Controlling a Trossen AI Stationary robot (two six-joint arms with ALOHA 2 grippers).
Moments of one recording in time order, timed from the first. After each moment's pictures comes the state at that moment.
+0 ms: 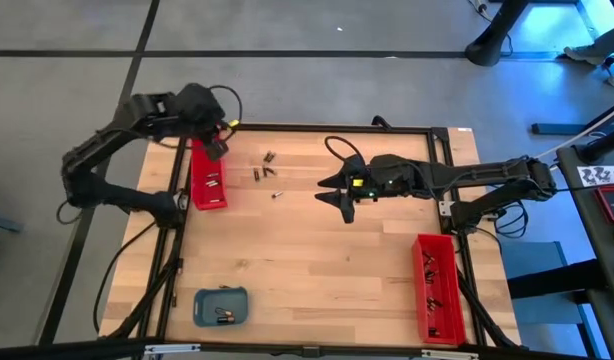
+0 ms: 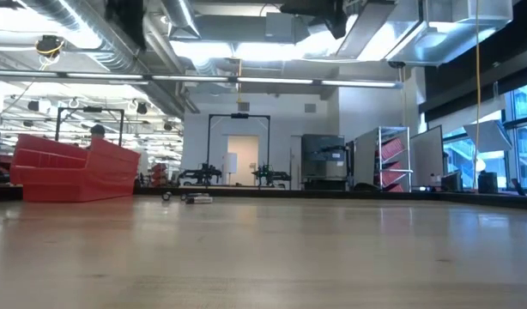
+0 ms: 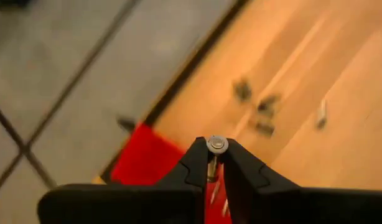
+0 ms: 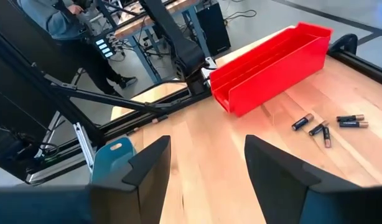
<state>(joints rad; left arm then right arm) 0.52 1.18 1.53 -1.35 -0.35 0.02 0.03 1.35 1.15 -0.09 0.04 0.44</state>
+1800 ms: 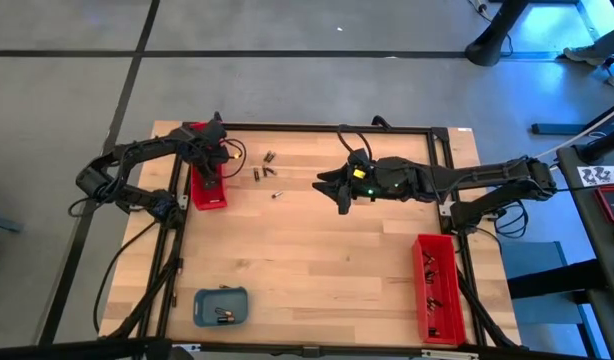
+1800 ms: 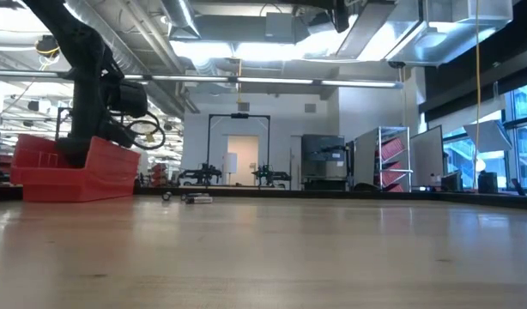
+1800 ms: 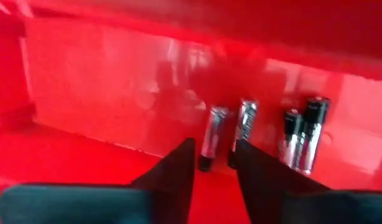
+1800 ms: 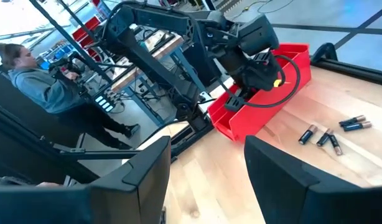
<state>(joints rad) 0.96 1.32 0.64 -0.78 -0.19 0.62 0.07 1.35 1.15 0.01 0.22 0.66</state>
